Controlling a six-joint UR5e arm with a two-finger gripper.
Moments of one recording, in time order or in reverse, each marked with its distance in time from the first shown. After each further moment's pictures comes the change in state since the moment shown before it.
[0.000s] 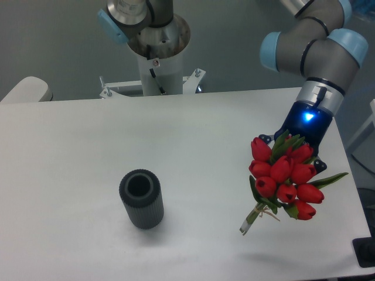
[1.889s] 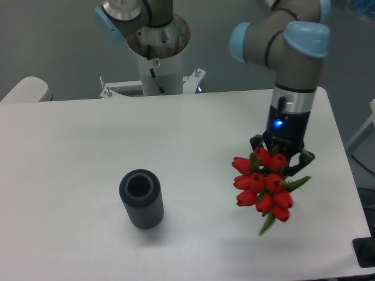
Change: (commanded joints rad) arm -0.161 0.130 -0.143 -0.012 0.881 0.291
